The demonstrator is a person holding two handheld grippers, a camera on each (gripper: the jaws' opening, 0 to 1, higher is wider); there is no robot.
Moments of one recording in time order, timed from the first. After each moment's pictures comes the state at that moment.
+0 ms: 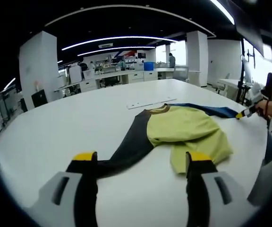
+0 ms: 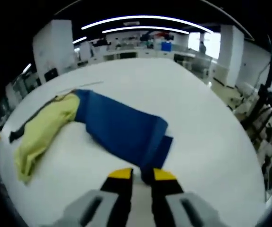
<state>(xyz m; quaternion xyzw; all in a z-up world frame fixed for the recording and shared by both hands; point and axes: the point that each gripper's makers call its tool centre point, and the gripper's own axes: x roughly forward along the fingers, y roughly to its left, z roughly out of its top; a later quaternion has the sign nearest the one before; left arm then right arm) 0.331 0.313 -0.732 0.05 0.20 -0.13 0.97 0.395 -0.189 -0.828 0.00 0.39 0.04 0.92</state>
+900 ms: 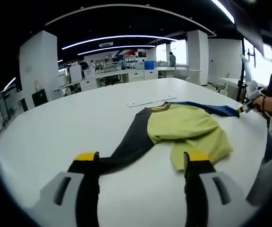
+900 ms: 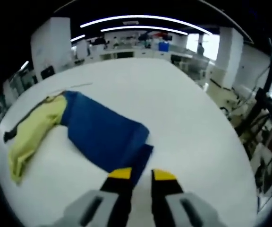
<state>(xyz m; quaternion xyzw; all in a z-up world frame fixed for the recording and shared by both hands) 0.325 0.317 -0.736 0.06 0.21 -0.12 0.97 0.412 -0.210 -0.836 -0.02 0.40 0.02 0.92</state>
